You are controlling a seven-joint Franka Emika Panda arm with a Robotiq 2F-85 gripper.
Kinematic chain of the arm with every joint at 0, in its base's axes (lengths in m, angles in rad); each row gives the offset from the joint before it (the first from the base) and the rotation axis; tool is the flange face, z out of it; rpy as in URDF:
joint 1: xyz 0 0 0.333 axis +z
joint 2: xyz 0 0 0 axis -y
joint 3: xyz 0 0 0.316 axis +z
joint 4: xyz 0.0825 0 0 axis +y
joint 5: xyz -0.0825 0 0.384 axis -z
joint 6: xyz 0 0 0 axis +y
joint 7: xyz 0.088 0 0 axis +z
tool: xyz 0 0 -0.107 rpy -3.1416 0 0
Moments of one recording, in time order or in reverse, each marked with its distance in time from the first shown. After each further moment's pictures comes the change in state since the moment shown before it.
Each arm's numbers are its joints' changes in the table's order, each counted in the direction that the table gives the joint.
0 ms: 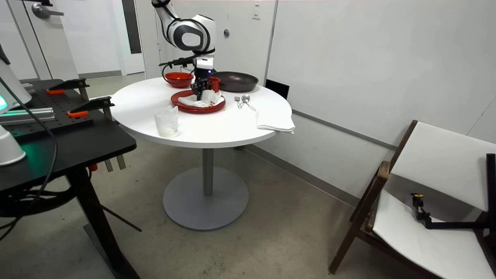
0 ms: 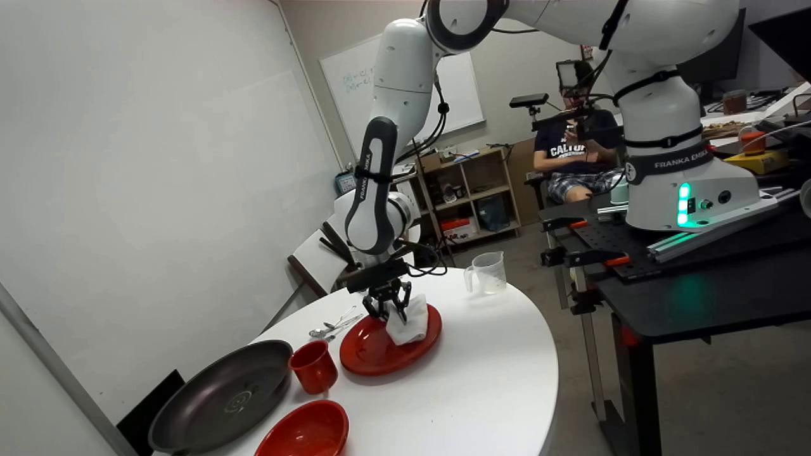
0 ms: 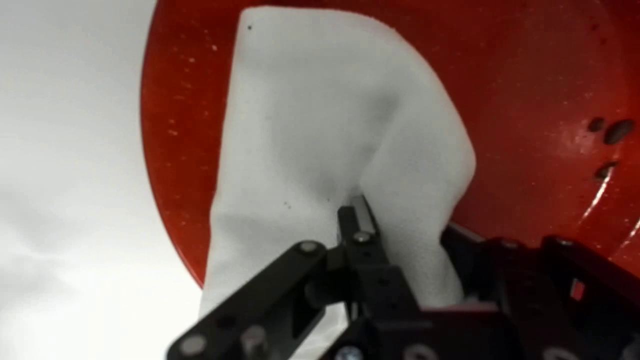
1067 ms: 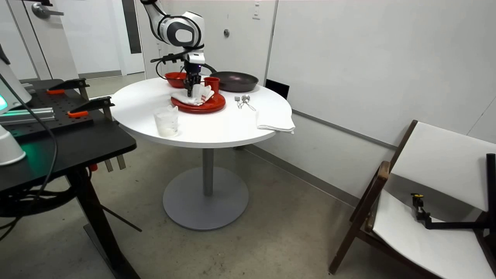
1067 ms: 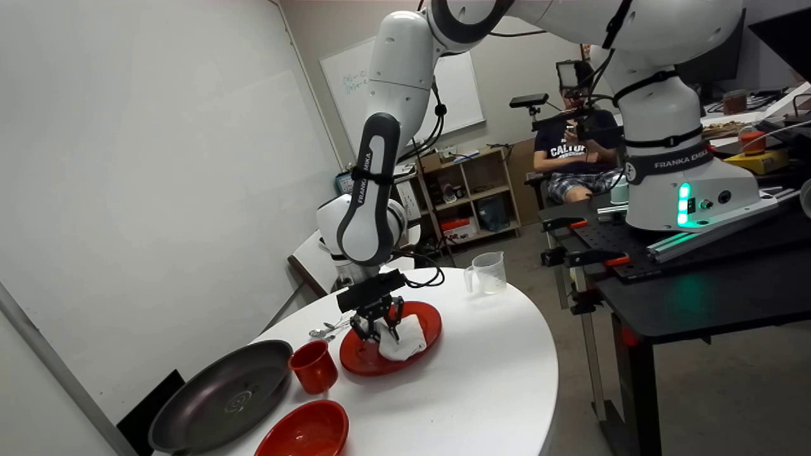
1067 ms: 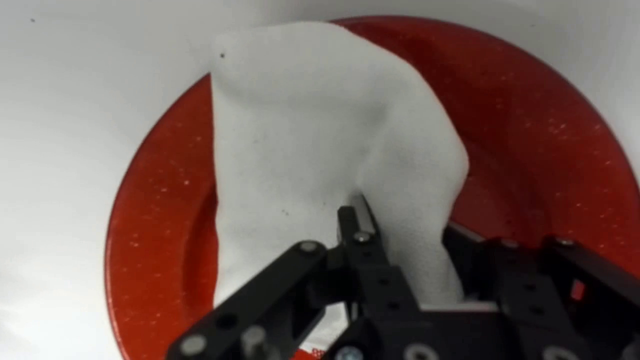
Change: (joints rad) arm 0.069 -0.004 0.056 -0.037 0.093 0.017 0.012
